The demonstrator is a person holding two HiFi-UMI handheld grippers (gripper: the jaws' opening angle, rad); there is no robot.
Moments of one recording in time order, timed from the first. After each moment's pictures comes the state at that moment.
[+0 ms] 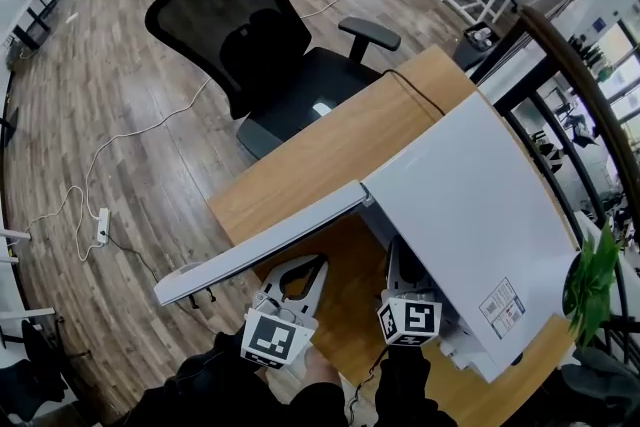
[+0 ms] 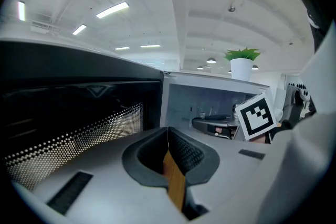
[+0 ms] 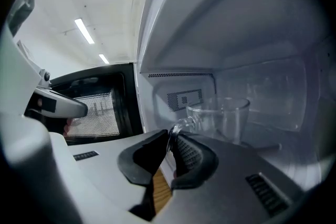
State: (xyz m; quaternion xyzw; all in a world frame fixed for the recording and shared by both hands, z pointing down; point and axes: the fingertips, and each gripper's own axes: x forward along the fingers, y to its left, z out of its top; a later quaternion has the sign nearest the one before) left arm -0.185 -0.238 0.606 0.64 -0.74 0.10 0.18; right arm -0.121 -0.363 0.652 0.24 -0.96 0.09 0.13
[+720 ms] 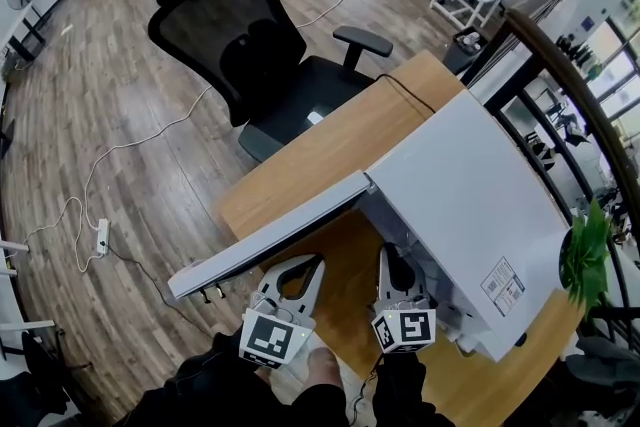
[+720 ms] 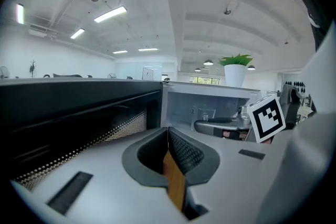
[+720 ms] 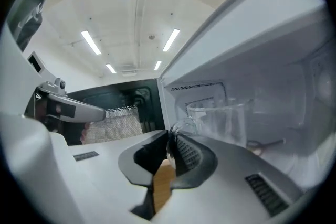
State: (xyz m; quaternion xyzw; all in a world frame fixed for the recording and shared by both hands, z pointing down) left arm -0.181 -0.207 0.582 0.65 -0.74 0.10 0.16; right arm -0.115 -0.306 0.622 0.21 -0.97 0.10 0.09
